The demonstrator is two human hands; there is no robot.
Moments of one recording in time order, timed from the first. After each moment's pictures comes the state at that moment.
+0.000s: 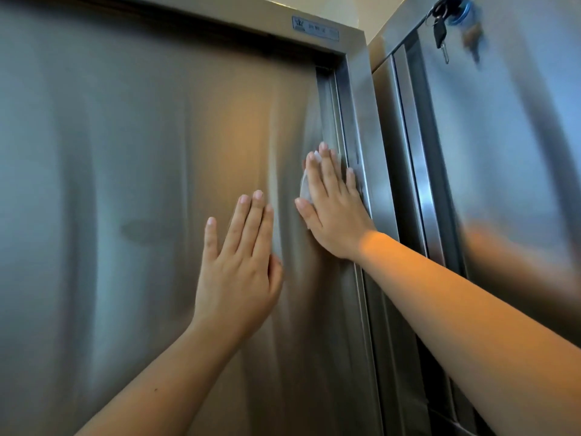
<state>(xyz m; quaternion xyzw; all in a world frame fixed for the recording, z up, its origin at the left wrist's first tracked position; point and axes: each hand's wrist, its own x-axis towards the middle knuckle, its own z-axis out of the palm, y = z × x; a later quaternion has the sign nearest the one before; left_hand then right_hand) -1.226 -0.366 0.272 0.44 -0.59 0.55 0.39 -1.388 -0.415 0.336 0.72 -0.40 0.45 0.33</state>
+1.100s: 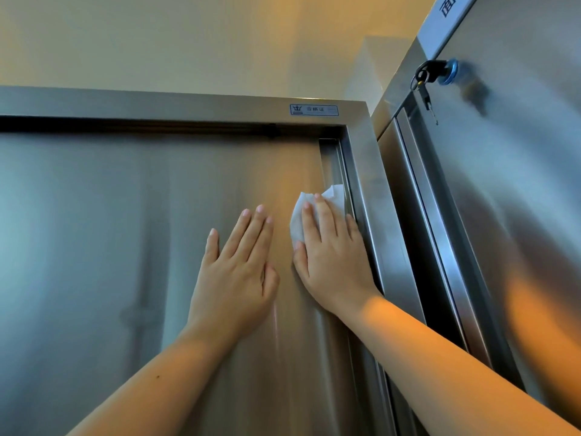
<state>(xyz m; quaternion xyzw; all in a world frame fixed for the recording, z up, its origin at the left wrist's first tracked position) -1.238 -0.370 0.354 0.46 -0.54 0.59 0.38 -1.379 -0.415 0.369 0.65 -0.32 0.55 0.41</state>
